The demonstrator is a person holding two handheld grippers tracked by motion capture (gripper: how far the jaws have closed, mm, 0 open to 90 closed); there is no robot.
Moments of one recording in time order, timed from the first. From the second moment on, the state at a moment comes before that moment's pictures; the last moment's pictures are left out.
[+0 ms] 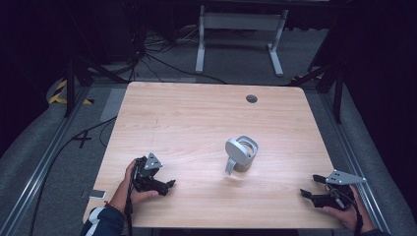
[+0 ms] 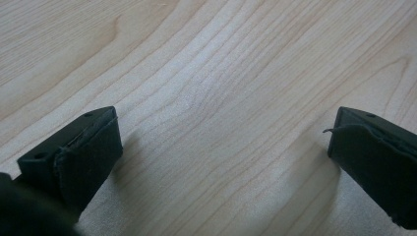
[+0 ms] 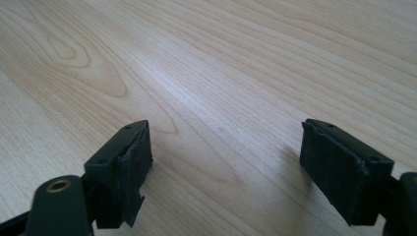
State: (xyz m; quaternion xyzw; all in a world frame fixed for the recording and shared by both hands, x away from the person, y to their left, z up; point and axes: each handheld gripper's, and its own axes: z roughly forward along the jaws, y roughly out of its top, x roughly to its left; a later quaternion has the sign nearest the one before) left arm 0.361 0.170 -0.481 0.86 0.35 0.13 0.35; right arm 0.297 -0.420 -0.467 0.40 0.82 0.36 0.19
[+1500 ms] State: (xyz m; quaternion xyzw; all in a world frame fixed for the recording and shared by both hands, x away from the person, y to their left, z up) left arm 0.360 0.172 -0.481 0.86 0.35 0.13 0.35; right arm 0.281 -0.347 -0.409 0.28 0.84 0.43 0.19
